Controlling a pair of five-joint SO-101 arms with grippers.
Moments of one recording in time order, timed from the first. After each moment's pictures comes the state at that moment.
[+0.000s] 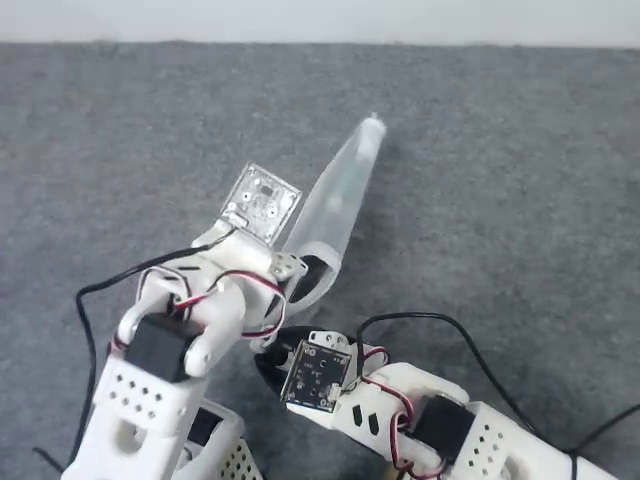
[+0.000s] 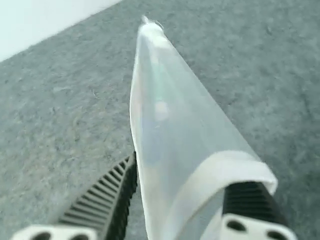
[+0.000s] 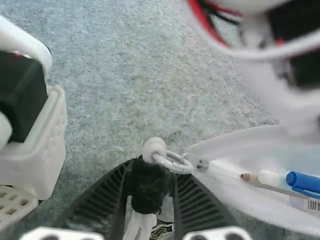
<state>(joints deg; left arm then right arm) 18.0 -59.5 46.8 67.3 -4.7 -64.6 -84.0 82.5 37.6 15.9</state>
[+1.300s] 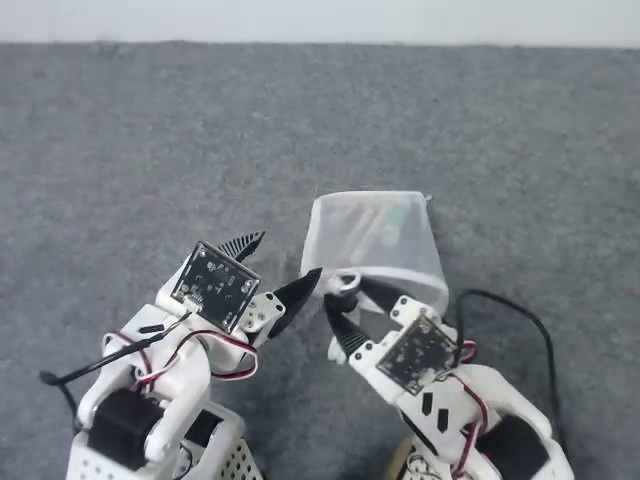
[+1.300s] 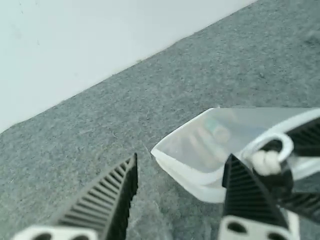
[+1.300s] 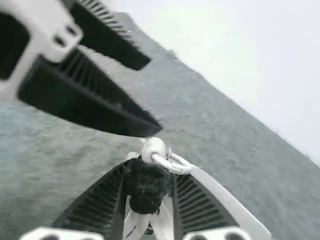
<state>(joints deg) 18.5 -84.2 54.5 69.9 -8.3 -42.5 -103.7 69.9 59.2 15.9</state>
